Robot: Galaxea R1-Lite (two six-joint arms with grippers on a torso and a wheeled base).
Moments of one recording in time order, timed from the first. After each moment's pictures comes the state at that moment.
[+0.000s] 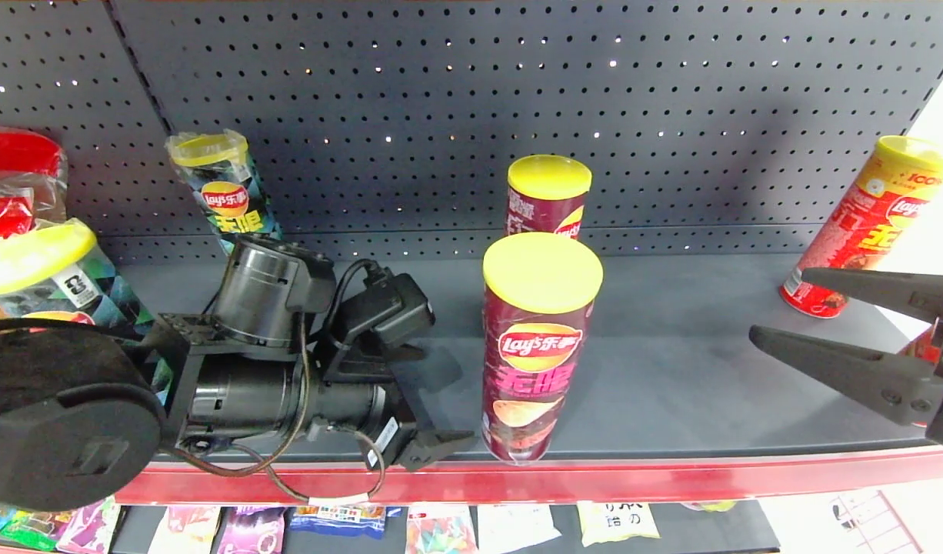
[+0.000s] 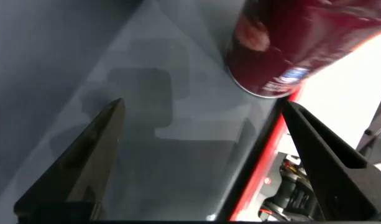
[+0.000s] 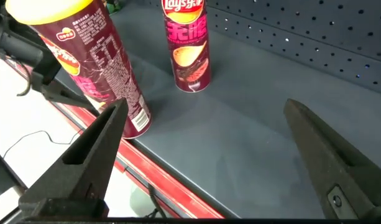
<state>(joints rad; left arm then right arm) -0.63 1.67 -0.84 -0.22 -0.29 0.31 0.51 1.05 -0.71 -0.18 0.13 -0.06</state>
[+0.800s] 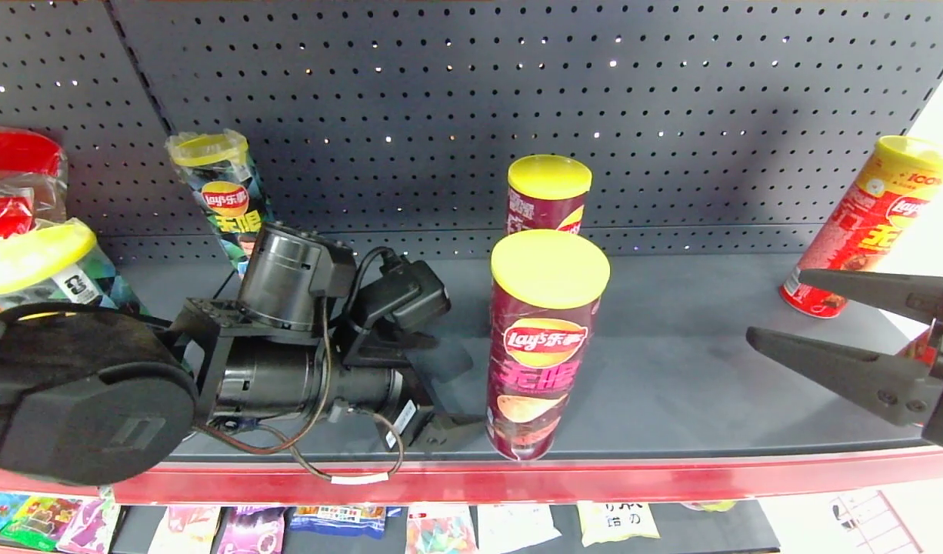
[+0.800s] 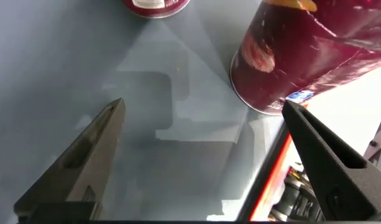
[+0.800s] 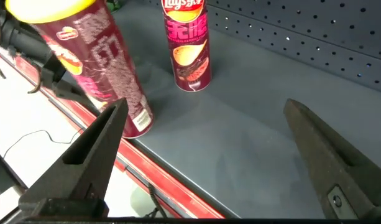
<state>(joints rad) -0.64 1.71 -0.91 -0.22 -0.29 0.31 0.52 1.06 -0.71 -0.18 0.13 -0.06</state>
